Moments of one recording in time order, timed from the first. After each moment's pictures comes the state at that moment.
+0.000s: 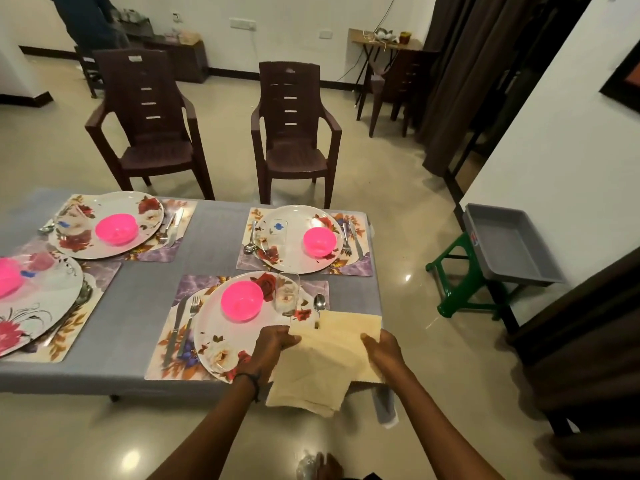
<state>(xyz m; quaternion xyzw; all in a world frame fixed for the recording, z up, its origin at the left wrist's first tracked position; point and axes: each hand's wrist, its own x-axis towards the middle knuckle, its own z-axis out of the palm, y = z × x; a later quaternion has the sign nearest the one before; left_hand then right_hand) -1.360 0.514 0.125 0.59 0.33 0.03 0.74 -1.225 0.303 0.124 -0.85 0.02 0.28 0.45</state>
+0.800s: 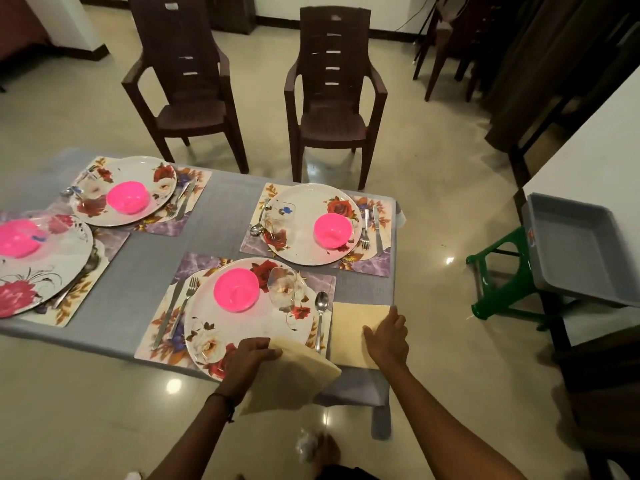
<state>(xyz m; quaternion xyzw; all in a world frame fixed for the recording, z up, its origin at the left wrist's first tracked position) -1.358 0.506 0.094 0.64 0.45 0.02 0.62 -1.125 0.330 0.036 -0.95 -0.08 0.23 0.17</state>
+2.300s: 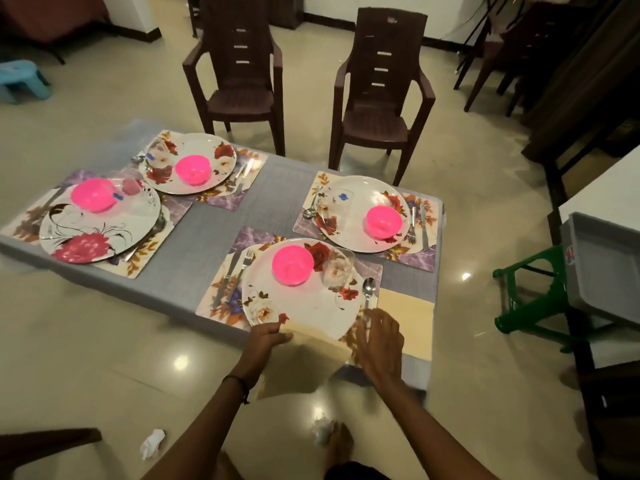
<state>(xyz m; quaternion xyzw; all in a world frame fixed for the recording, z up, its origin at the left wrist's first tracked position) -1.444 0.526 0.110 0.59 0.45 0.09 0.67 -1.256 0.363 0.056 -0.91 -0.30 0.10 0.27</state>
